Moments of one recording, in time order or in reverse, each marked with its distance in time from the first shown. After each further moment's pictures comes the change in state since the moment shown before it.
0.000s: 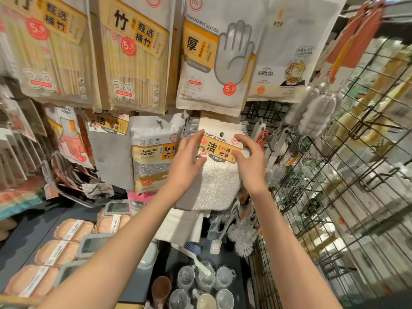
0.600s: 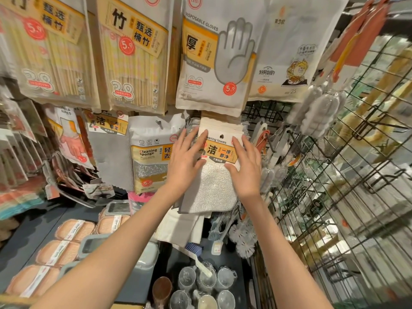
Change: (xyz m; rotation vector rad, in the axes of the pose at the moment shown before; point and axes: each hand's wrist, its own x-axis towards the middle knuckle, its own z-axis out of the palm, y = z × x) left_hand 0.007 -0.014 0.002 0.339 0.011 0.156; right_hand -0.007 0.034 0.012 -0.441 -0.026 -0.232
